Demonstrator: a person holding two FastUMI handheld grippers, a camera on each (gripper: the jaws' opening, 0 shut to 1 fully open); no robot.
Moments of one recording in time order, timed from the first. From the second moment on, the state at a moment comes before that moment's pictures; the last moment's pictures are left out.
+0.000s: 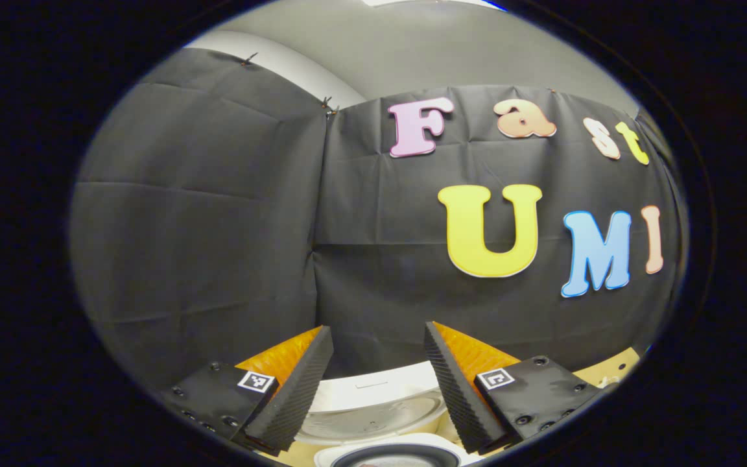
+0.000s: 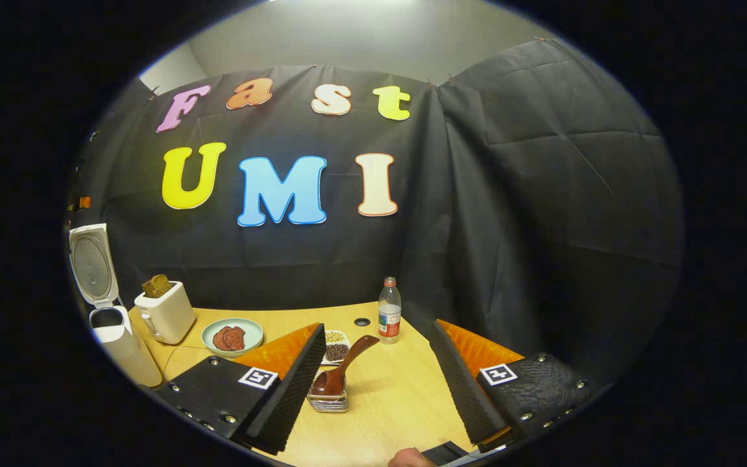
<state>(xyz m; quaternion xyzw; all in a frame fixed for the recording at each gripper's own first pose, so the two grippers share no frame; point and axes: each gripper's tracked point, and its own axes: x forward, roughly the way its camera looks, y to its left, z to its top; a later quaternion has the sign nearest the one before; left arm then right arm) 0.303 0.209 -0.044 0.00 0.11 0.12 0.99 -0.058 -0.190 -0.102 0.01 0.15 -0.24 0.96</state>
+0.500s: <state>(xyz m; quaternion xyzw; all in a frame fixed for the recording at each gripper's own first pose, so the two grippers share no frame) 0.308 0.227 -0.093 -0.01 0.18 0.13 0.97 -0.054 -0.180 -0.104 0.00 0.15 -0.21 0.97</state>
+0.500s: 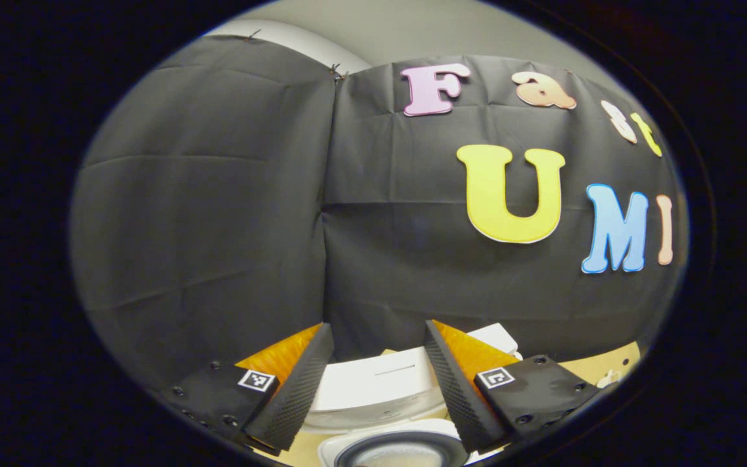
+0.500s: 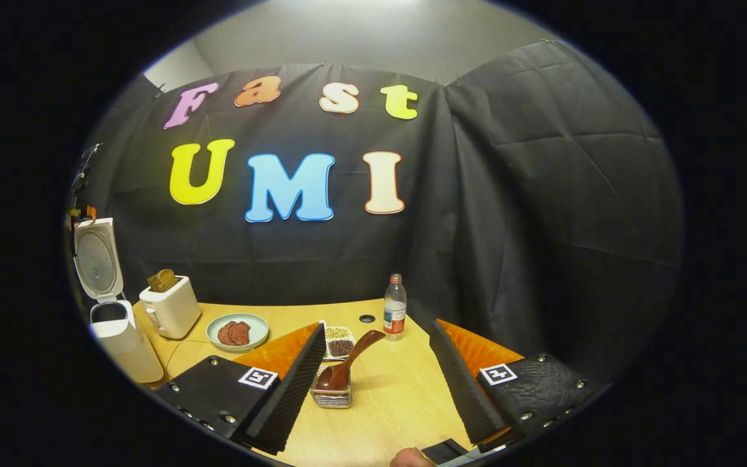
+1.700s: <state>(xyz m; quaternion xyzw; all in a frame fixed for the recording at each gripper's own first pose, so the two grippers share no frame) 0.138 0.114 -0.160 0.00 0.23 0.09 0.97 -0.007 -0.171 -0.100 0.00 0.14 -0.09 0.99</state>
